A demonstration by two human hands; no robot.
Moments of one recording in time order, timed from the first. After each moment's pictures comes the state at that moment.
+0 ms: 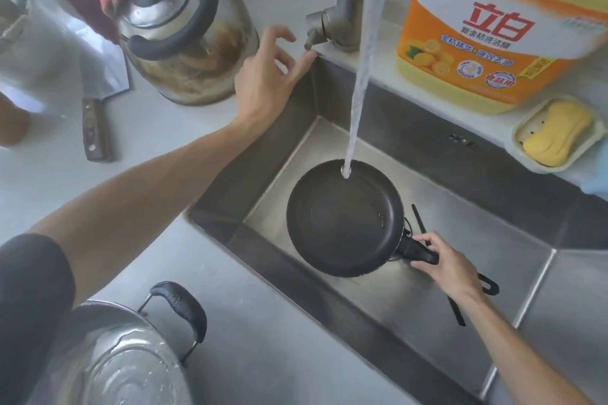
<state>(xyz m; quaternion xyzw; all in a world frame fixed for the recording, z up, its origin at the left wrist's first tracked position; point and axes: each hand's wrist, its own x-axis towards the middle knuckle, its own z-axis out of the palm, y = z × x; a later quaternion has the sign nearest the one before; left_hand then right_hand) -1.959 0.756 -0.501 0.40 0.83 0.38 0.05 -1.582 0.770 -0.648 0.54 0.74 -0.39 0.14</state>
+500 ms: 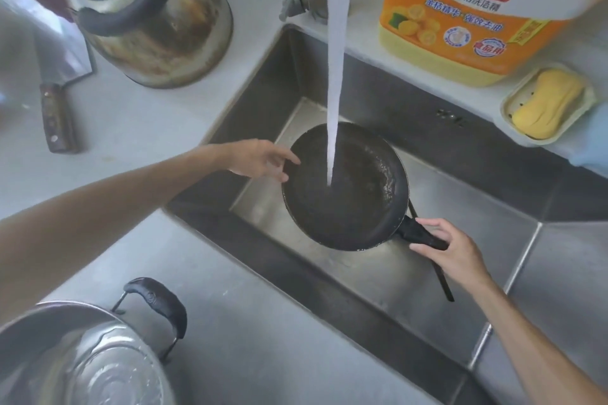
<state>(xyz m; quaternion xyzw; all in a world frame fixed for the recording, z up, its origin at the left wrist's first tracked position) -1.951 0.696 -0.559 0.52 0.68 -0.07 0.51 -1.560 0.773 -0.633 0.55 0.68 -0.48 0.06</state>
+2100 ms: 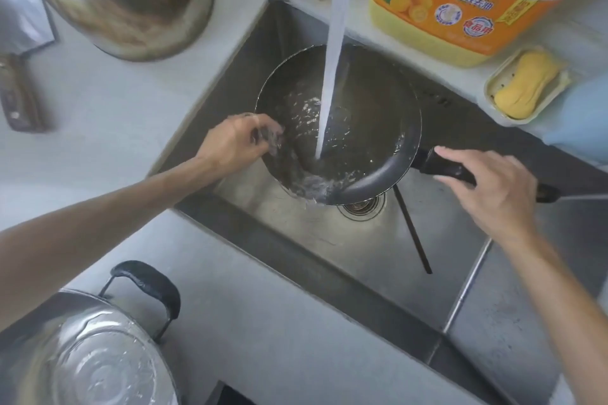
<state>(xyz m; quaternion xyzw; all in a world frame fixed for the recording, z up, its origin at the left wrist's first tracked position) -1.927 0.669 -0.562 0.50 0.81 0.13 0.28 -1.582 0.815 -0.531 0.37 0.92 -0.09 -0.11</state>
